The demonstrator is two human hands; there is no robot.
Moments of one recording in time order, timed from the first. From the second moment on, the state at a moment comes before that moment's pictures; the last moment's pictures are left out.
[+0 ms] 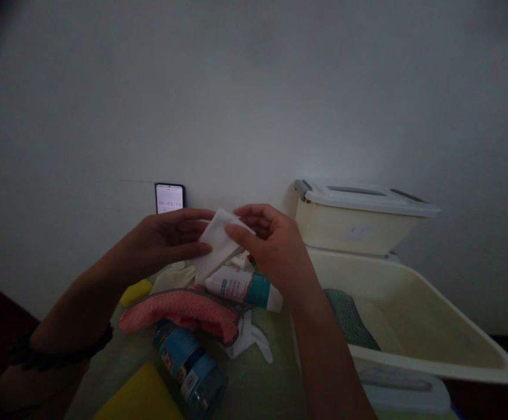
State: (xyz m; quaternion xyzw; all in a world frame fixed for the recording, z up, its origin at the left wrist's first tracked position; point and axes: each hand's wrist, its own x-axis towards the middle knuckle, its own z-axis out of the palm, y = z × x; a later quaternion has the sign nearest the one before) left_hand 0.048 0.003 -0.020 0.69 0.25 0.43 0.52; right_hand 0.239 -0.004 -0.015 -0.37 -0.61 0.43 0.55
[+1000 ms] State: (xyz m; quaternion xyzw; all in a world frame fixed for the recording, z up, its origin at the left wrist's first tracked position) left_hand 0.046 0.005 -0.022 0.74 0.31 0.38 0.45; right_hand 0.238 -0.002 -0.016 -0.36 -0.63 0.42 0.54
